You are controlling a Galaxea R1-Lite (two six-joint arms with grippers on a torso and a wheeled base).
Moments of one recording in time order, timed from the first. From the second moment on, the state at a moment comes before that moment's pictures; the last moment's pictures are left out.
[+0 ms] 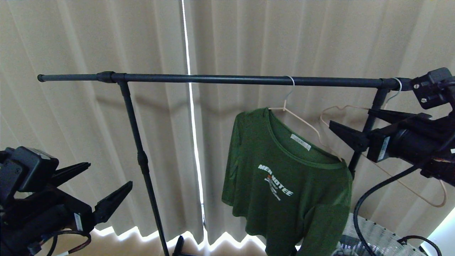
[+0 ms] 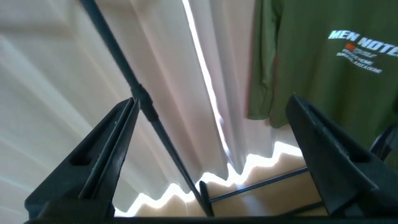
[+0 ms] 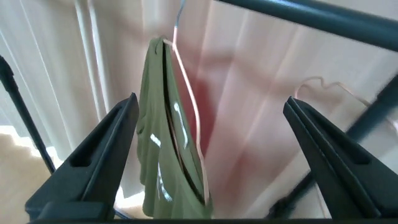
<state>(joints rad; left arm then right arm) -0.26 1.17 -0.22 -0.78 0.00 0.25 0.38 1.34 -0.65 -0.59 -0.11 -0.08</state>
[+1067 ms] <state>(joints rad) -0.21 1.01 -0.08 -0.77 -0.06 0.16 0.08 1.09 -0.30 -0.60 -0.11 -0.14</state>
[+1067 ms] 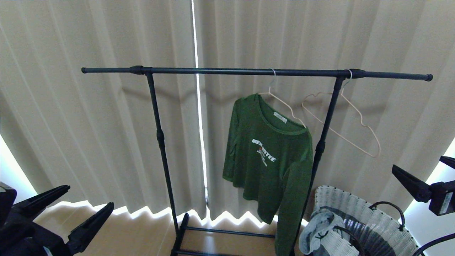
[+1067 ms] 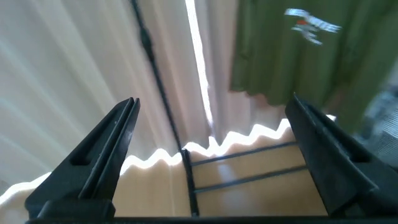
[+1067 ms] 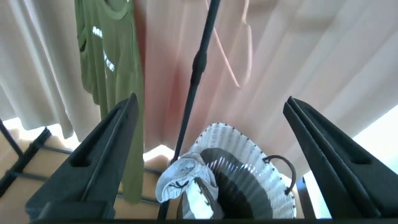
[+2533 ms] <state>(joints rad) -0.26 1.14 -0.13 -0.78 -0.09 0.15 0.02 1.06 -0.12 -0.65 -0.07 -0.20</state>
